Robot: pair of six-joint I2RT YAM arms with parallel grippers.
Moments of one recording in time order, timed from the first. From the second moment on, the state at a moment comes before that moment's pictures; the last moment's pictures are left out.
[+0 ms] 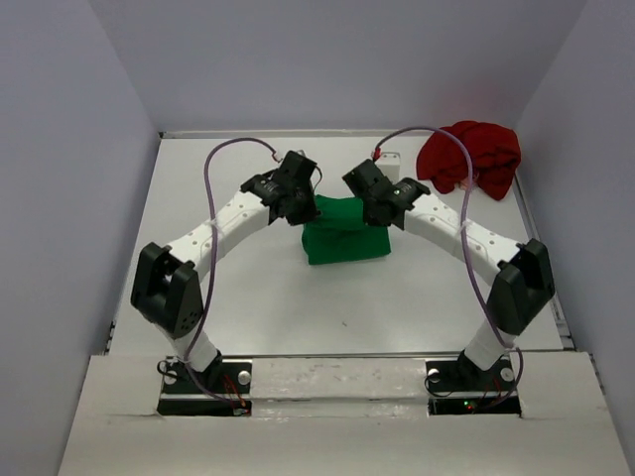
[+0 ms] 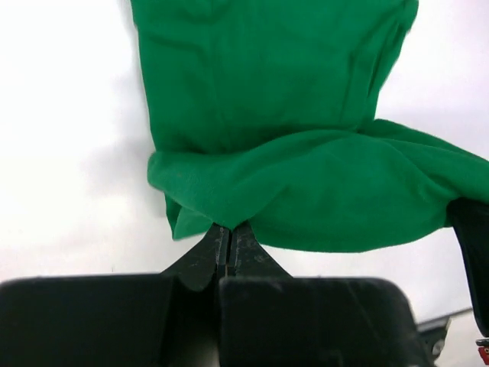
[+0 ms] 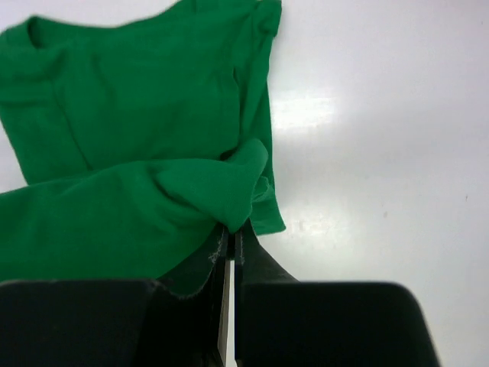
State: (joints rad) left arm -0.64 1.62 1.37 -0.68 -0.08 -0.77; right arm 0.73 1.65 1.46 -0.86 0.61 0.68
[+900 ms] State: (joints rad) left arm -0.48 2.22 1.99 -0.80 0.03 -0.55; right arm 0.44 2.37 2.17 -0.82 0.26 0.24
